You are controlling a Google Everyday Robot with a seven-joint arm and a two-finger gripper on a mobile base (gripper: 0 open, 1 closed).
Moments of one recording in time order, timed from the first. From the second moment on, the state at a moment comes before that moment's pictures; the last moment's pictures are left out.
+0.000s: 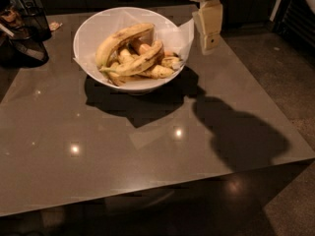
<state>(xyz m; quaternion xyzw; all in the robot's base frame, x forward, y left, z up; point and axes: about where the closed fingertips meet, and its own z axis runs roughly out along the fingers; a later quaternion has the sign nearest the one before) 0.605 -0.085 1.015 -0.81 0.54 -0.14 0.17</state>
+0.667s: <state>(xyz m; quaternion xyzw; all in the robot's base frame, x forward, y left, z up) 0.629 -0.047 1.007 -0.84 0.50 -0.12 0.17</state>
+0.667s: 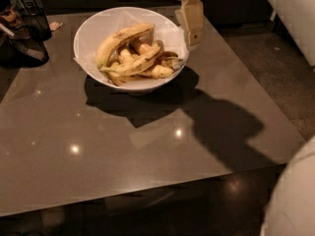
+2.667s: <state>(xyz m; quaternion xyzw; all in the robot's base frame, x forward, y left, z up) 0.633 -0.006 0.968 -0.87 0.46 -0.06 0.13</state>
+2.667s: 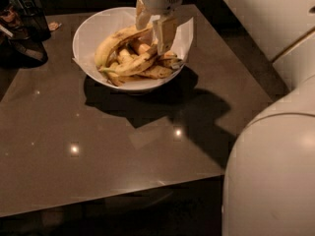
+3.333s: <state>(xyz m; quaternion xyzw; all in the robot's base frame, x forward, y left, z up) 0.630 0.002 0.947 -0.88 0.46 -0.05 0.11</state>
